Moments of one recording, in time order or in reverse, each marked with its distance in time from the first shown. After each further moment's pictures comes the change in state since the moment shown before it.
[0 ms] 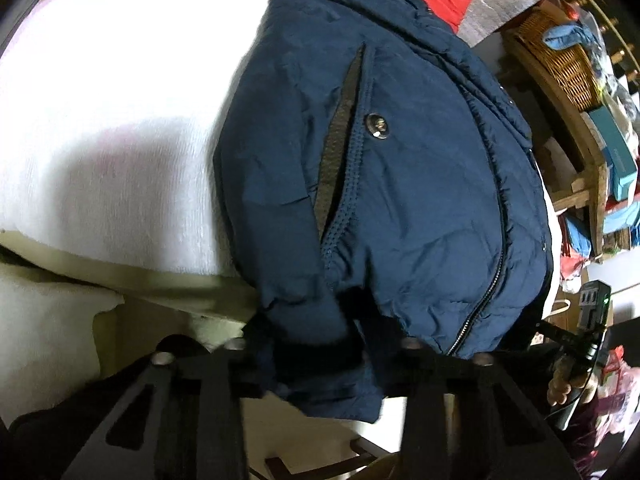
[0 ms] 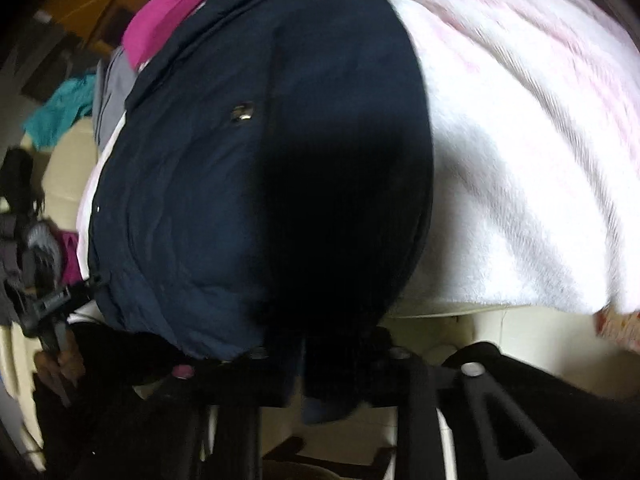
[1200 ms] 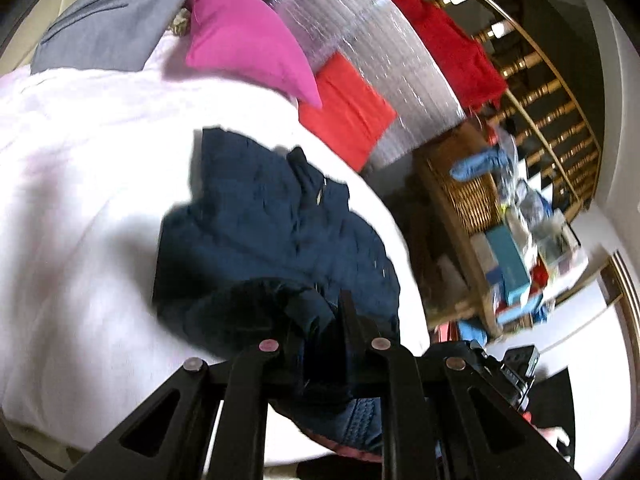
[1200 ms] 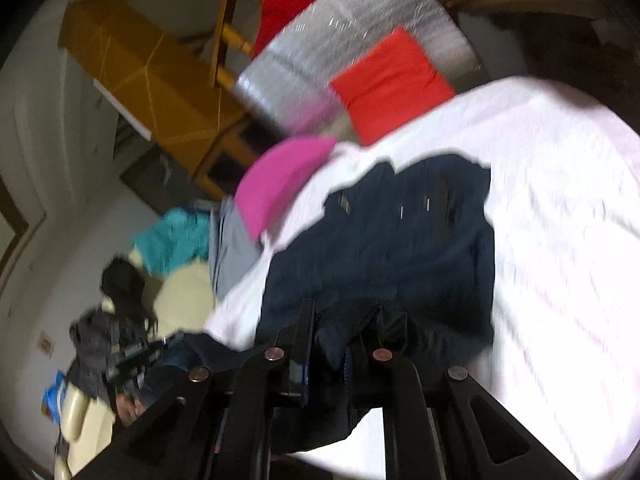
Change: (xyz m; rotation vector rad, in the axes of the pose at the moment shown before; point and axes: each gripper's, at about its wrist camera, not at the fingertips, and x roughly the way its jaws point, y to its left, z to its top) left arm -0.111 -0.022 0.173 -0.090 -0.328 -0.389; right arm -0.159 0.020 0.109 0.031 -0.534 0.379
